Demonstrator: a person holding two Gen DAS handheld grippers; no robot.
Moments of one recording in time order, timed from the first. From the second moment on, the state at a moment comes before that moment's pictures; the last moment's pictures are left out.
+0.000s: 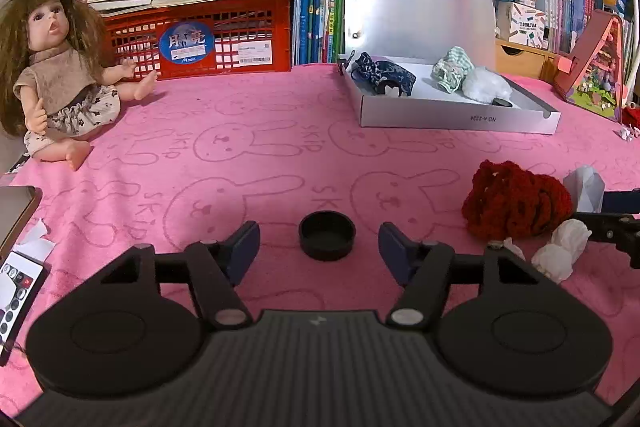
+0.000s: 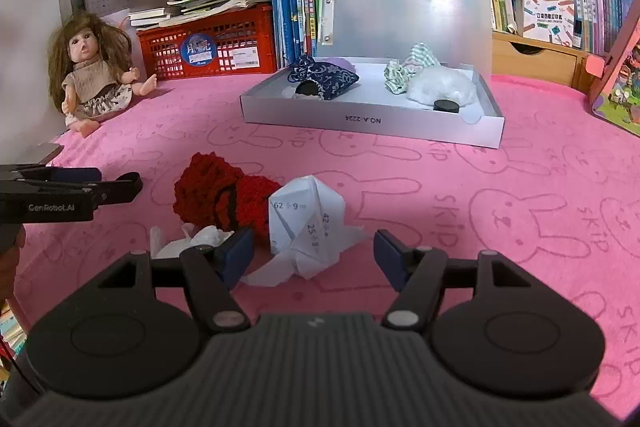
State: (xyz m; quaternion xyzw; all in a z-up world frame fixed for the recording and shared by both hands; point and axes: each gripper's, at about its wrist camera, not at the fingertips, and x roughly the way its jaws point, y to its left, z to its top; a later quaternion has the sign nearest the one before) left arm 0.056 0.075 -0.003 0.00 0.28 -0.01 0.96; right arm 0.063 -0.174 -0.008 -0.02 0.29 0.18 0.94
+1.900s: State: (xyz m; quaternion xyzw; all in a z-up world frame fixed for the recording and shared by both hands) left arm 0.074 0.072 -0.007 0.00 0.29 -0.01 0.96; right arm 0.061 -0.172 -0.003 -0.01 0.28 0.18 0.94
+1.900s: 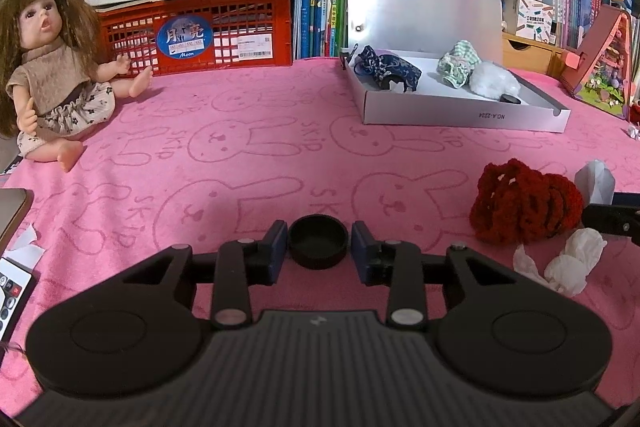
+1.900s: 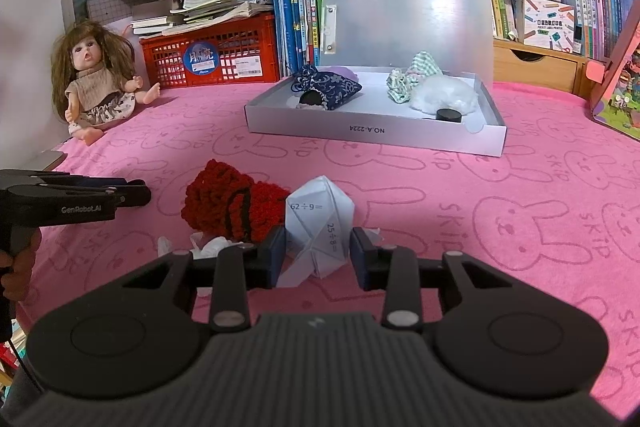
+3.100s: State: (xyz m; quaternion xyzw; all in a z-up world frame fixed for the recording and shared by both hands) left arm 0.120 0.017 0.043 0.00 0.28 -0.08 0.96; right arm 0.106 -0.200 0.027 0.01 0.28 0.12 0.95
